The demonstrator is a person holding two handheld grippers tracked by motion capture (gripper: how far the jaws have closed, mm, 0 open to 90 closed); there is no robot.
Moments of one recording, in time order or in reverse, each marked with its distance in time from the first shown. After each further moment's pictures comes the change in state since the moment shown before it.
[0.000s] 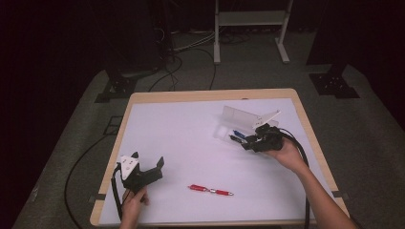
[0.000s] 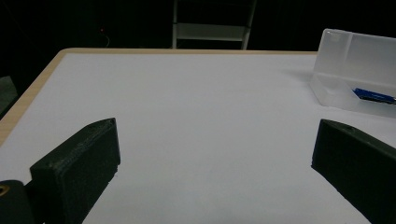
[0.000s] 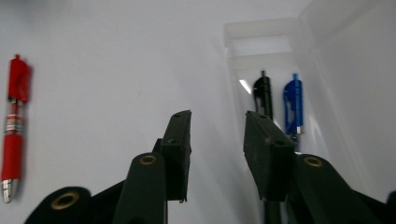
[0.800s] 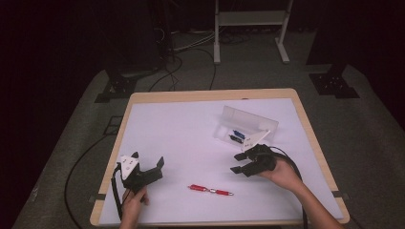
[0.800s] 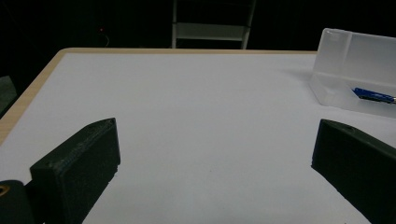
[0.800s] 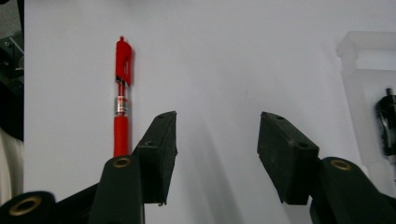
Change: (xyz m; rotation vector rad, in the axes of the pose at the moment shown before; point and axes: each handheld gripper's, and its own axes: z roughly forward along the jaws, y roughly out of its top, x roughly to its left) left arm 0.000 0.000 0.000 0.001 -0.003 0.002; right arm 0.071 -0.004 0.005 0.011 0.122 -0.118
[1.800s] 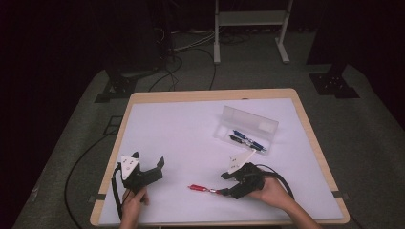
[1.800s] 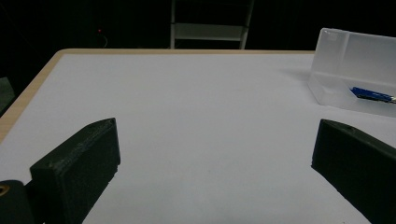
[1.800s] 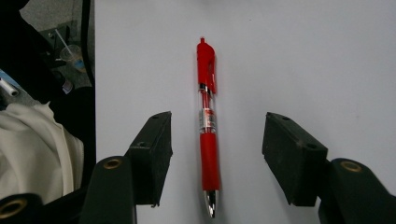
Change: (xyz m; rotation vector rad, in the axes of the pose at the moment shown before) left arm 0.000 0.000 0.000 0.000 -0.006 0.004; right arm 0.055 0.002 0.028 -0.005 0.108 -0.065
